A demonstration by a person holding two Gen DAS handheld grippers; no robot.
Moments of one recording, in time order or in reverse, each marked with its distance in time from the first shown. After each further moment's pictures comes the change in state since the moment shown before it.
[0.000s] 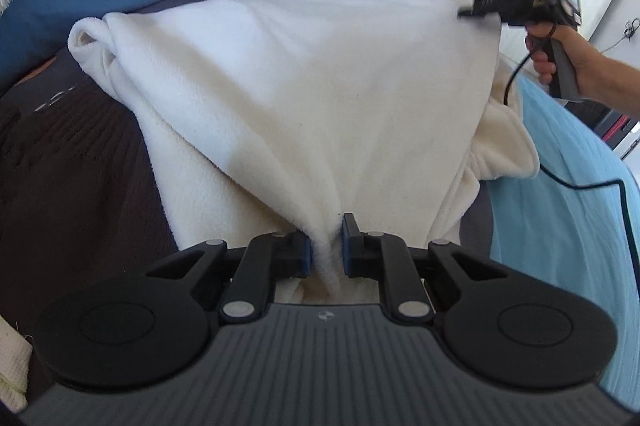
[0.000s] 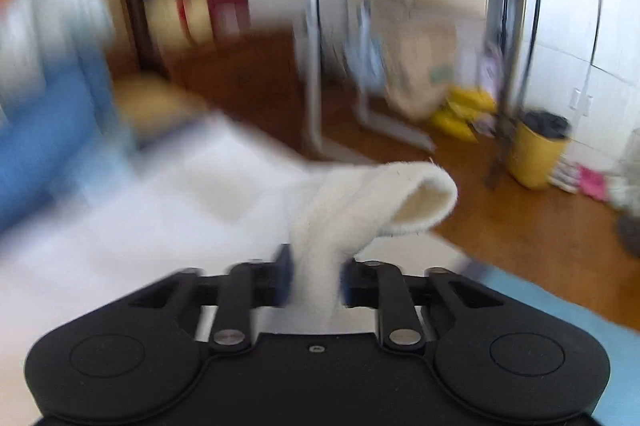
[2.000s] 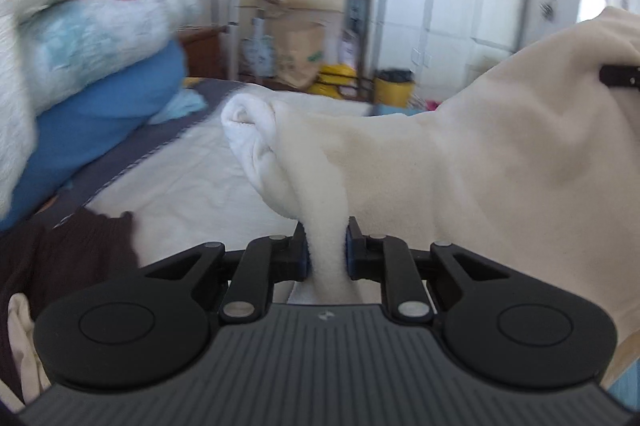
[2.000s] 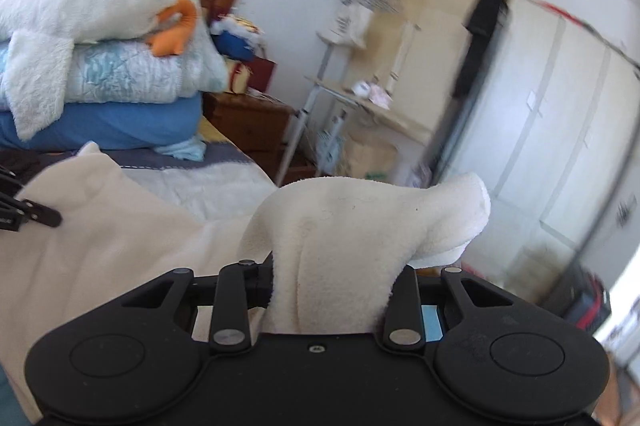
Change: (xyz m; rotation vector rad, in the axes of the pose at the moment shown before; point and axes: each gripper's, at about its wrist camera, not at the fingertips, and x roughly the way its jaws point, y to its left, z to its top) left arm -0.133 -0.114 -0.034 0.248 -0.311 0.017; right arm -0.428 -0.009 -0.193 -0.293 -0.403 -0.093
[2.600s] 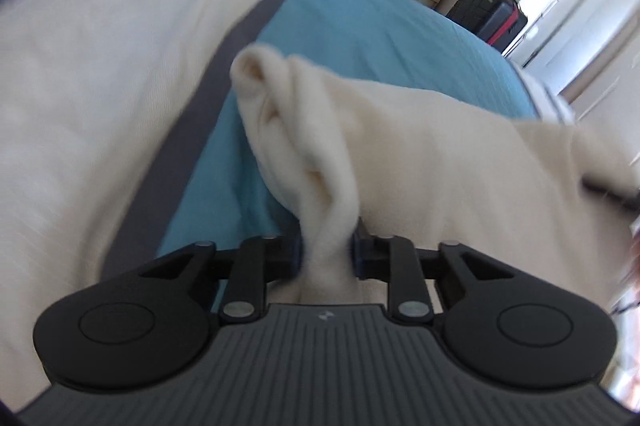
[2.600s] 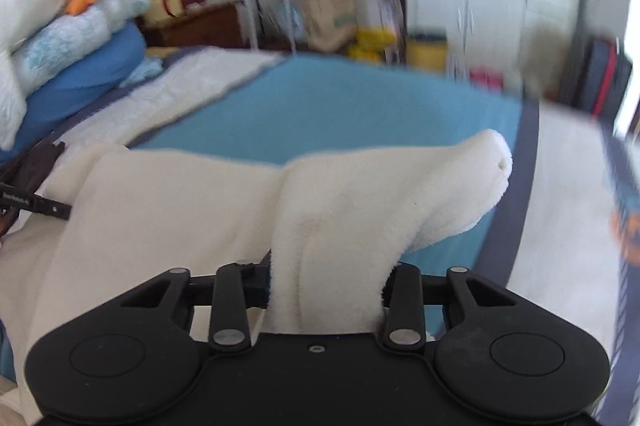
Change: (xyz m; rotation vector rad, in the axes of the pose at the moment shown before) left arm 0.091 -0.029 -0.055 -0.039 0.401 -0.337; right arm -0.051 -0.049 -0.198 0.489 0.306 0.075
